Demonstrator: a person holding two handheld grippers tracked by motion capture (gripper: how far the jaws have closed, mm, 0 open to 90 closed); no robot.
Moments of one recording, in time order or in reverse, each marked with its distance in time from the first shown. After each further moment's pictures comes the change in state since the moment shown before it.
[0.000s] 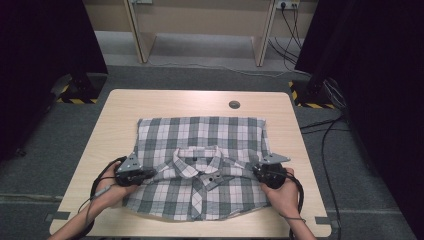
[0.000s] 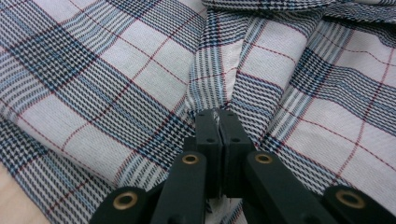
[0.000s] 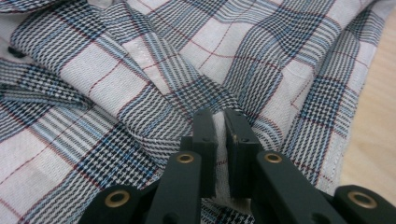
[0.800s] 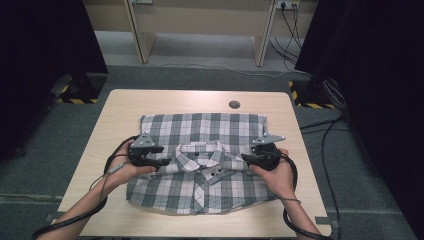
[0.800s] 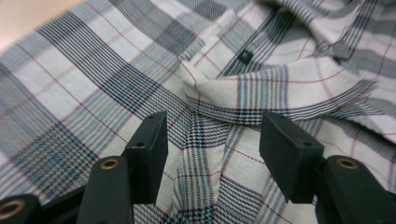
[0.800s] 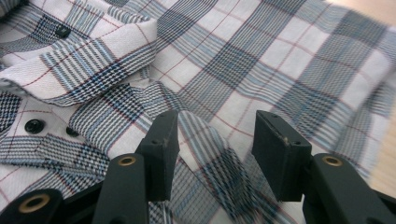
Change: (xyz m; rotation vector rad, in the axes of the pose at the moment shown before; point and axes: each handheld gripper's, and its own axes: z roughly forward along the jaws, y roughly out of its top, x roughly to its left) left arm 0.016 0.062 0.021 -0.043 -0.089 -0.019; right arm -0.005 0.056 0.006 -0.033 0.073 0.000
